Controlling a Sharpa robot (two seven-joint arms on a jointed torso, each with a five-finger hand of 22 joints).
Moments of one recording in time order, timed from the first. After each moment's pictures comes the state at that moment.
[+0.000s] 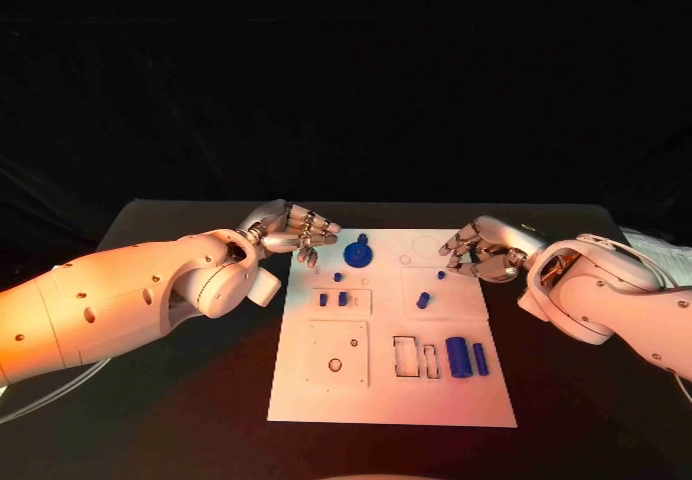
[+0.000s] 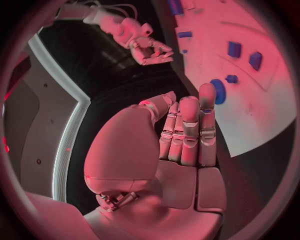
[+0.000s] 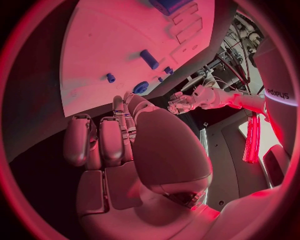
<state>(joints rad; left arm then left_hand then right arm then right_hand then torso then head) 1.18 -0.88 -0.01 1.53 -0.38 -0.27 0.18 1.39 -0.15 0.53 0.02 0.12 1.05 0.18 0.10 0.07 1.16 0.10 0.15 0.08 1.29 0.01 1.04 0.57 0.17 1.21 0.12 0.64 0.95 1.15 -0.93 0.03 1.58 -1.39 -0.28 -0.09 1.50 -0.10 0.27 0.12 0.23 1.07 0.14 0.07 0.08 1.13 0.08 0.13 0.27 1.47 -0.01 1.25 1.13 0.08 1.34 0.10 1.36 1.23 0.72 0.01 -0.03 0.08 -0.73</state>
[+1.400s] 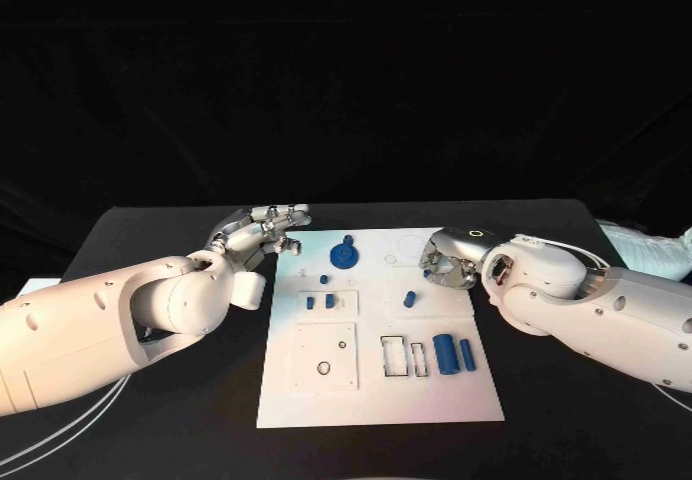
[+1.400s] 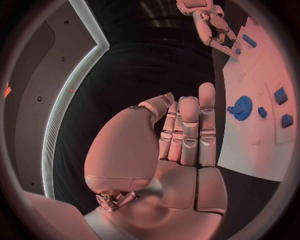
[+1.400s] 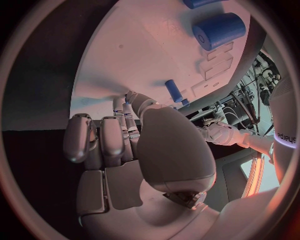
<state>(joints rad) 1.16 -0.94 -0.02 1.62 0.15 -0.28 0.39 1.38 -0.15 0.49 0.02 0.12 1.06 0.17 0.11 0.07 1.17 0.09 0.18 0.08 1.29 0.01 1.04 0.56 0.17 1.21 0.11 0.62 0.93 1.14 -0.82 0.03 1.52 -1.74 -0.14 -0.25 1.45 -0.12 0.36 0.11 0.18 1.10 0.13 0.07 0.08 1.12 0.08 0.09 0.13 1.47 0.00 1.23 1.10 0.08 1.32 0.11 1.35 1.20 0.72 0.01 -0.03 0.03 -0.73</state>
